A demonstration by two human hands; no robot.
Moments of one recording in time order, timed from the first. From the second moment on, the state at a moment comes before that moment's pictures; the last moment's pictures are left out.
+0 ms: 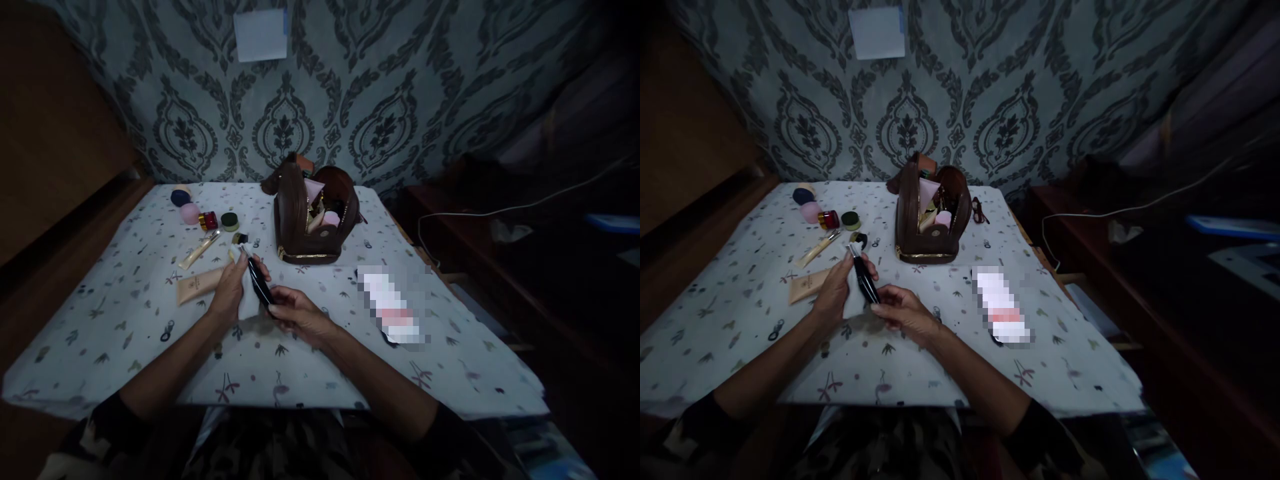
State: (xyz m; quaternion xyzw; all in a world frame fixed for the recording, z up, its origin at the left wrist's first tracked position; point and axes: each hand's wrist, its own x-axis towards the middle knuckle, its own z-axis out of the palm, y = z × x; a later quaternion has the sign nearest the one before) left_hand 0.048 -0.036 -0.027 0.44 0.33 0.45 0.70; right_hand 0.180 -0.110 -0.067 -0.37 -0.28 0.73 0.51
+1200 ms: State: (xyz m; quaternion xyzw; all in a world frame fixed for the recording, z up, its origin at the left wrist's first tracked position) left_hand 0.053 -0.039 -0.041 0.39 0.35 0.45 0.73; right_hand 0.174 -0.121 -0.078 -0.59 -0.63 0.20 0.46
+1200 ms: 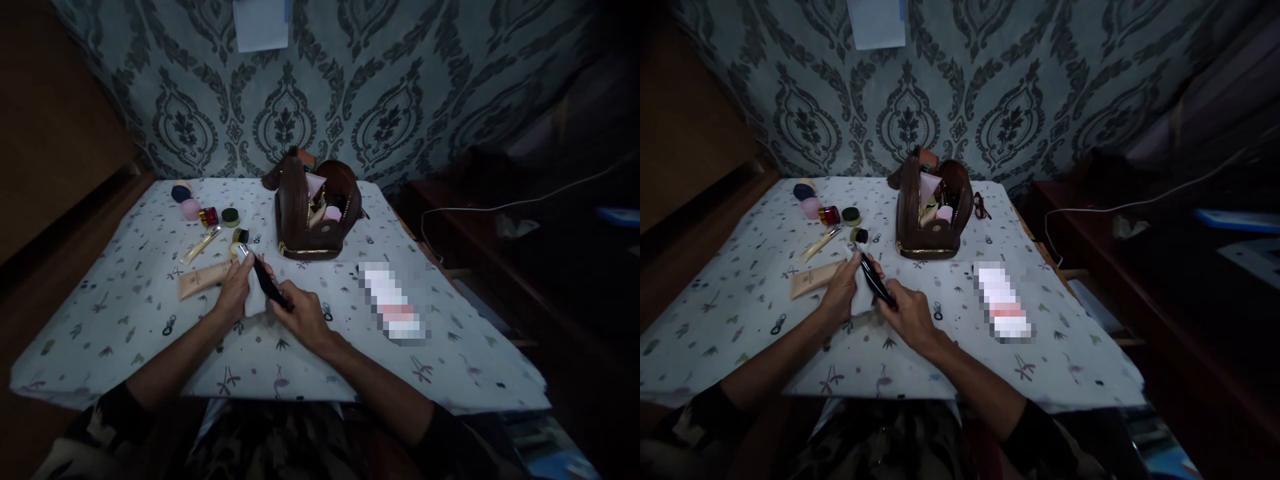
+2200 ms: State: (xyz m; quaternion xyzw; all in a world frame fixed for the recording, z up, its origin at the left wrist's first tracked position) left_hand 0.054 -0.046 -0.048 0.39 0.32 0.40 0.77; right_hand 0.175 -0.122 -0.075 -0.53 -0.61 0.31 0.50
